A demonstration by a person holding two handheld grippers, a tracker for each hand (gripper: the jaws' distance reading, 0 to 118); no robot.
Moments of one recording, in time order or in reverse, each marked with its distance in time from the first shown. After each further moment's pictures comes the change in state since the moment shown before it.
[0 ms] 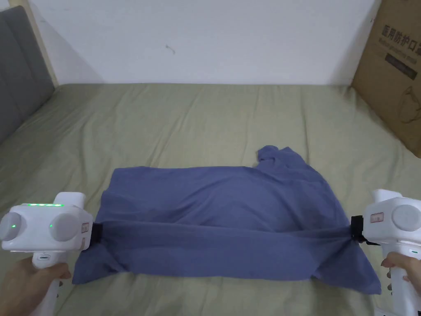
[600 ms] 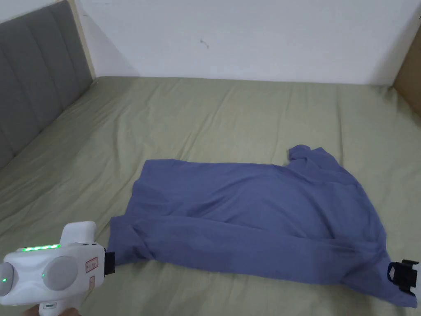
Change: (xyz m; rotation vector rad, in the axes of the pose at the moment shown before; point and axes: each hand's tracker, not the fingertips) left arm -0.023 -0.088 0.047 0.036 -0.144 0.199; right arm 0.002 -0.089 0.067 0.087 0.138 0.009
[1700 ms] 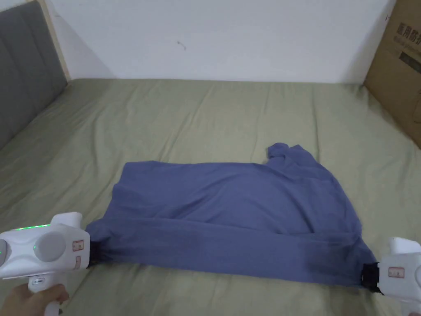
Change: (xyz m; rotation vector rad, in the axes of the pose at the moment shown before) left arm 0.000 0.032 -0.035 -0.086 -0.004 -0.021; right arm 0.026 -0.001 -0.051 -0.141 -0.088 -0.041
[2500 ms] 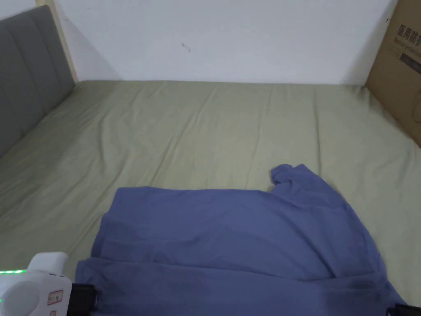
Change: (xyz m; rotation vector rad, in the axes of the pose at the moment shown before) left arm -0.017 -0.076 0.067 -0.067 0.029 -0.063; right arm 0.027 -0.070 0.071 0.015 -0.113 0.090
